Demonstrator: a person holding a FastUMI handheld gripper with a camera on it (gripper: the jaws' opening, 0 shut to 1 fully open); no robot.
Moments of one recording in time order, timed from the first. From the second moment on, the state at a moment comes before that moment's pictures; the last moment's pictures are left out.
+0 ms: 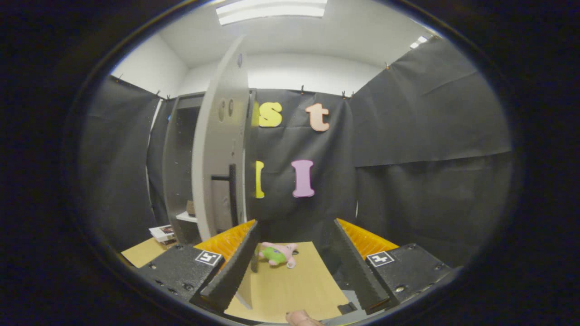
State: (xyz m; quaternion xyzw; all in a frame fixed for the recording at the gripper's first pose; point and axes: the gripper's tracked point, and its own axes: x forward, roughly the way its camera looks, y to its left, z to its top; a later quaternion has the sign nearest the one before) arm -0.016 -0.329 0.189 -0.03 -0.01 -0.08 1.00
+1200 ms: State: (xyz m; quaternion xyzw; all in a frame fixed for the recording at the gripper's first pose) arm 0.072 -0.270 0.188 -0.04 0.01 0.00 1.00
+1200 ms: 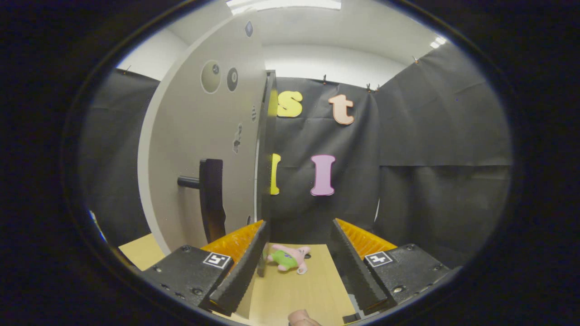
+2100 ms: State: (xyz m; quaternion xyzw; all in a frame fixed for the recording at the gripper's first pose) arm 0.071 -0.156 0.180 -0.02 0.01 0.03 1.00
